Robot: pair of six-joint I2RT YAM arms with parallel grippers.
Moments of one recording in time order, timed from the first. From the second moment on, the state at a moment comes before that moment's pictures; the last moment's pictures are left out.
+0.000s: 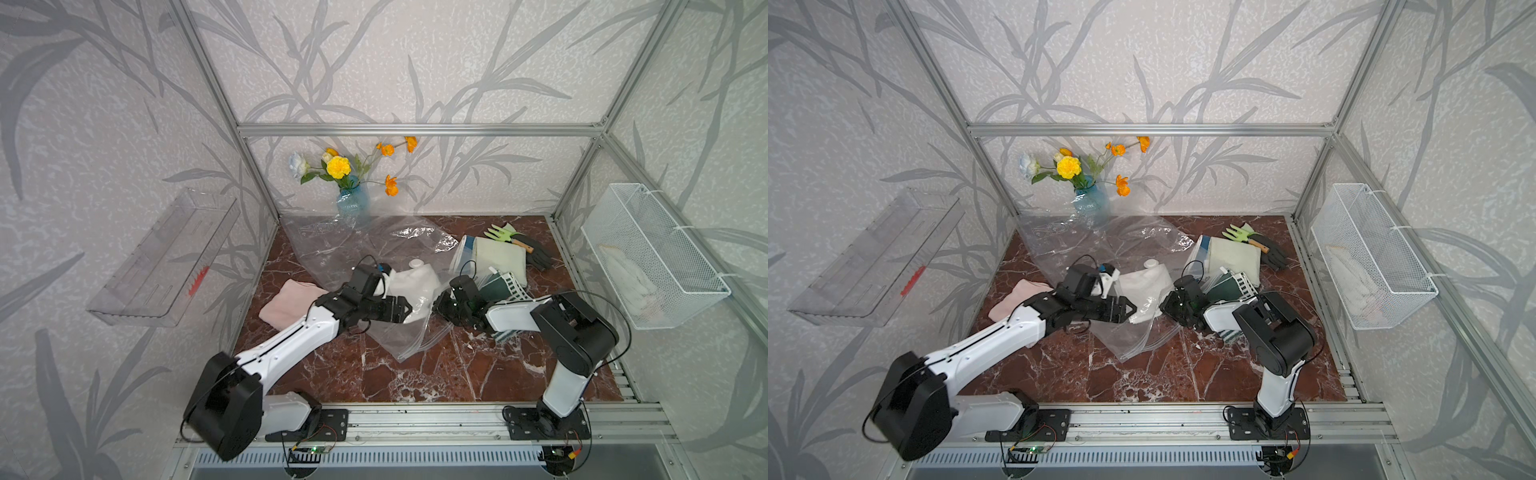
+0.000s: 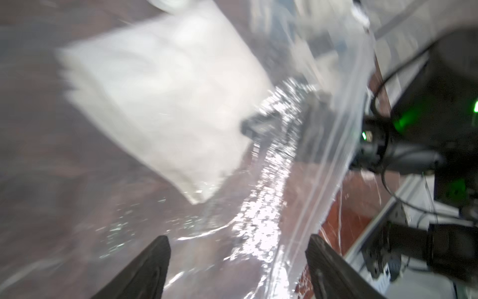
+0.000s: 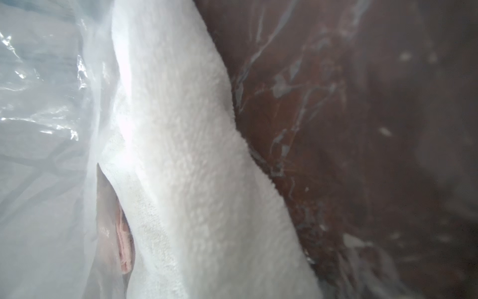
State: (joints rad) left arm -0.47 1.22 0.83 -0.43 0.26 -0.47; right arm 0.60 1.80 0.75 0.27 -0.22 1.12
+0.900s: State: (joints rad) left arm -0.07 1.59 0.92 -0.36 0.02 -0.69; right arm 0.56 1.80 0.76 0.24 -0.30 1.09
